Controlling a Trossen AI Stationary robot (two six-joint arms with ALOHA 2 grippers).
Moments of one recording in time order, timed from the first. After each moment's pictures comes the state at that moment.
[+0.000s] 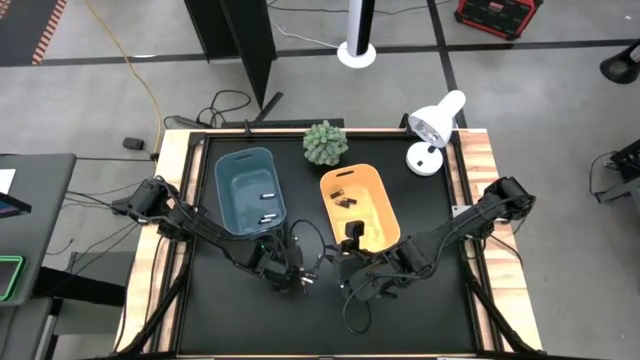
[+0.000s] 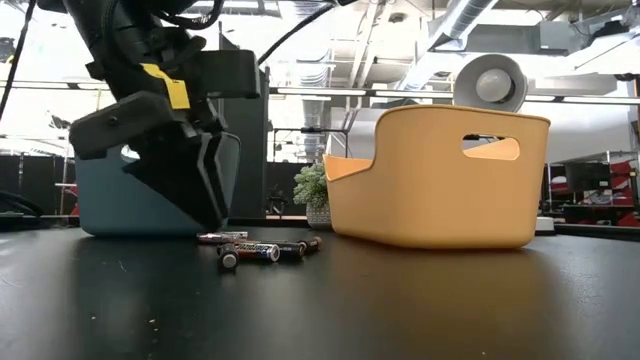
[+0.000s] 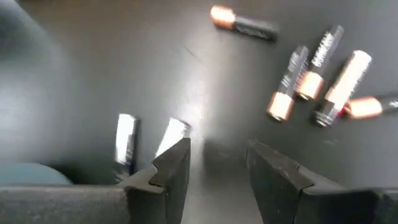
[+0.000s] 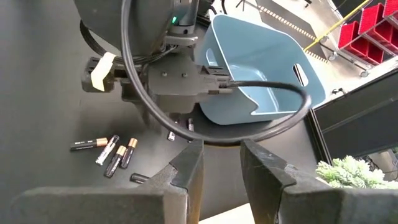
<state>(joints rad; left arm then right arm) -0.42 1.77 1.04 -0.44 -0.46 -0.40 0.50 1.72 1.43 -0.48 0.76 0.00</state>
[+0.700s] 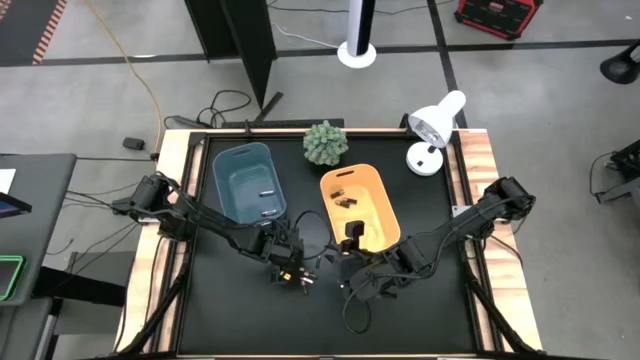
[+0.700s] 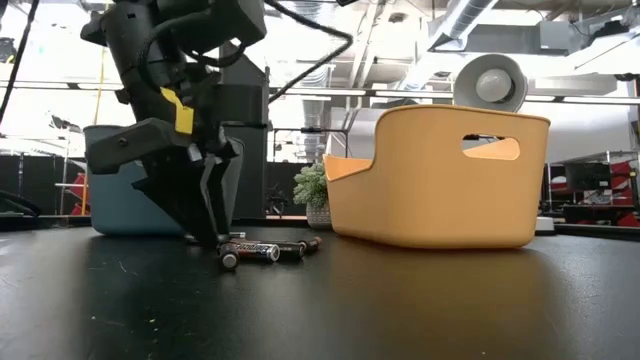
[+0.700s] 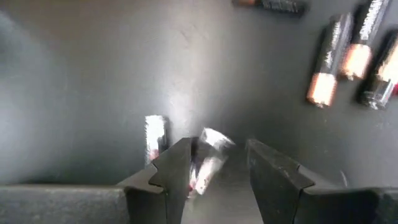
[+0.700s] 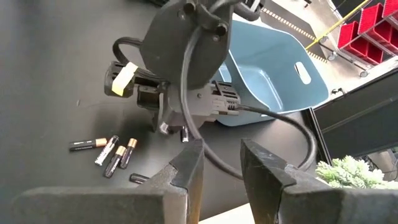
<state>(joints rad) -0.31 1.77 0.99 -0.44 -0.26 -0.26 0.50 1.72 1.43 -0.48 0.76 0.00</state>
